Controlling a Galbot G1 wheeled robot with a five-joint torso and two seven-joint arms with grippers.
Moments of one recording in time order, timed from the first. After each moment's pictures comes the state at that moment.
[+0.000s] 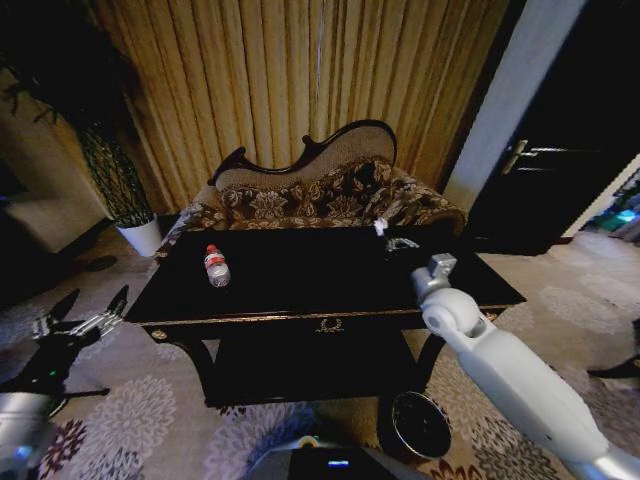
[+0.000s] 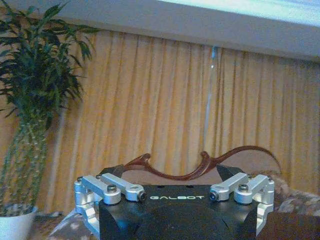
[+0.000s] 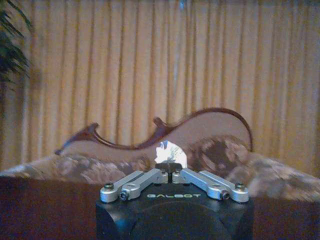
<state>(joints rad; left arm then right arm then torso) 1.84 -1.27 -1.38 -2.34 -0.91 0.15 0.34 -1.02 0.79 0.31 1.99 0.75 -0.20 0.32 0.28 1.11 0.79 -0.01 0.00</state>
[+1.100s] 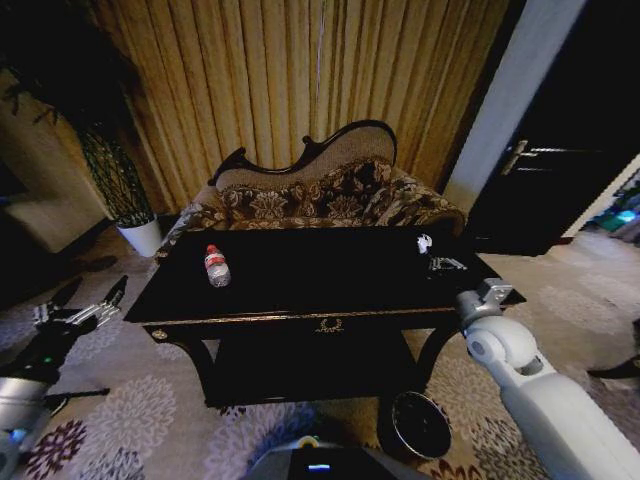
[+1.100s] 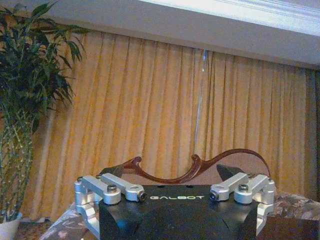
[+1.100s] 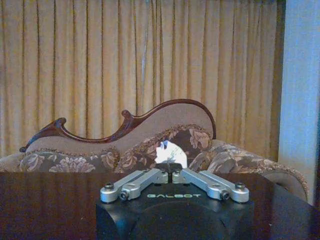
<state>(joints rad) 1.83 -1.19 -1.39 -2.30 -0.97 0.15 0.34 -1.32 0.84 0.64 2.09 0.74 -0.23 0.25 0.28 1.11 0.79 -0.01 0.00</state>
